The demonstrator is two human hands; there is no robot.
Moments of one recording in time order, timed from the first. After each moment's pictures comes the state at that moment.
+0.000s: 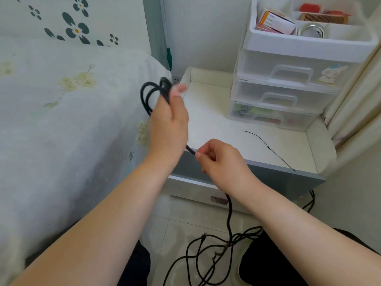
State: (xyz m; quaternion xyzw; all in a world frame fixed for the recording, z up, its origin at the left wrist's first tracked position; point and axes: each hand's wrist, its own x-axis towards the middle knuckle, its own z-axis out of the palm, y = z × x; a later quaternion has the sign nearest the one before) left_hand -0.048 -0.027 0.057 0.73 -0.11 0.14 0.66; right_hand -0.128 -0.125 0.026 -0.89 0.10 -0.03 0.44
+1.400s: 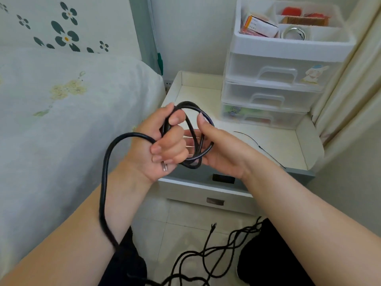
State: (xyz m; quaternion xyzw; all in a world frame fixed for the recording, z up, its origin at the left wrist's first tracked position) left_hand -0.052 0.004 0.058 0.29 -0.22 -0.45 0.82; right_hand -0.100 -0.152 0.046 -0.58 0.09 0.16 0.79
